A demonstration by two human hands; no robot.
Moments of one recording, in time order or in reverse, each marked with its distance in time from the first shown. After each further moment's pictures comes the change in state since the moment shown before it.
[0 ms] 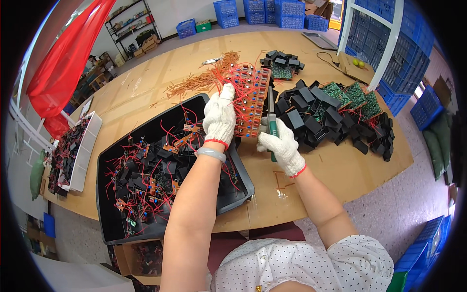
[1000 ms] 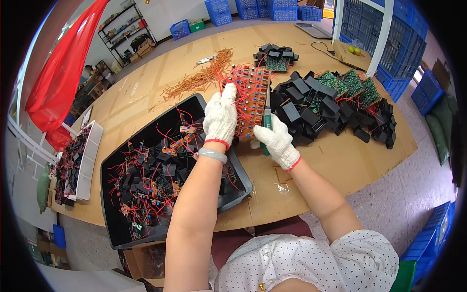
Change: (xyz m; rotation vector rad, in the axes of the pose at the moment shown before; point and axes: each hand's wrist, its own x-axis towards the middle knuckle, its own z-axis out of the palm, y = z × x) left_hand -0.007 0.007 0.010 0.199 -0.072 0.073; right_hand 0.004 0.007 0.003 0.069 0.009 0.009
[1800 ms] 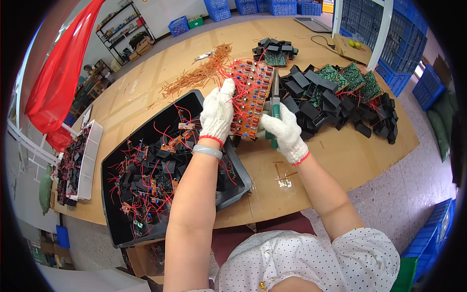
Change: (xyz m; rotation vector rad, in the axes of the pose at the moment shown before) left_hand 0.006 -0.011 0.001 -0.231 -0.158 -0.042; right_hand 0.000 -0.014 -0.015 0.107 -0.068 -0.044
